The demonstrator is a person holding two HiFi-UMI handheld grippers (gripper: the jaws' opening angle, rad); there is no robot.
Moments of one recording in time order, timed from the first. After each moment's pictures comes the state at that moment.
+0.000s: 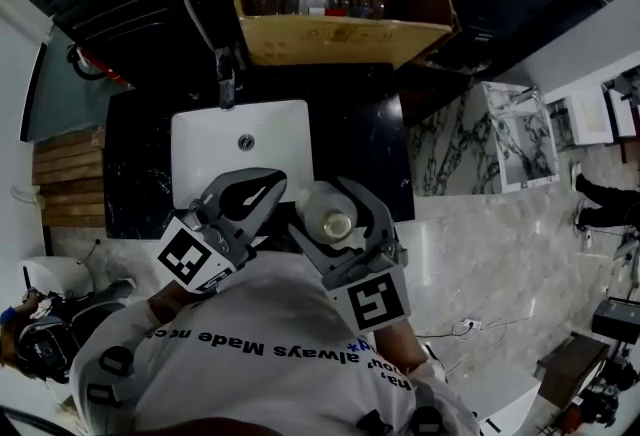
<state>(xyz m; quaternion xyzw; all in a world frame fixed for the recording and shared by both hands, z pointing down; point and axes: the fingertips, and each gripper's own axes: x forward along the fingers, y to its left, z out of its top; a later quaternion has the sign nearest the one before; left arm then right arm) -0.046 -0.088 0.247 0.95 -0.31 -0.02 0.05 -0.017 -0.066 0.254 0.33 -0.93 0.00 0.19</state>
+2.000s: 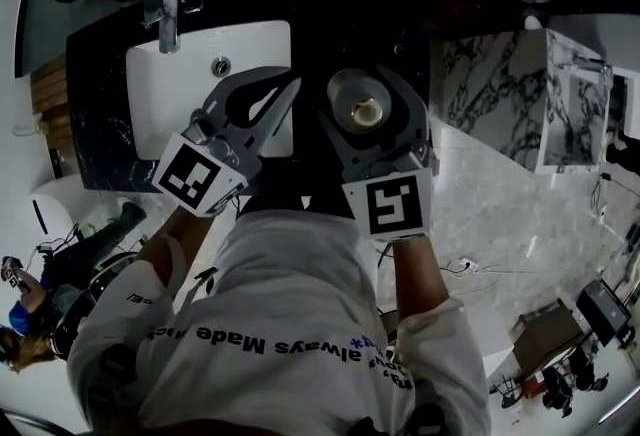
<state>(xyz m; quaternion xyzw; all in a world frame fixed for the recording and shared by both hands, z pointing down) 0.035 -0.253 0.415 0.92 -0.36 0.06 0.12 0.082 -0.254 0.435 0.34 -0.90 0.05 0.25</state>
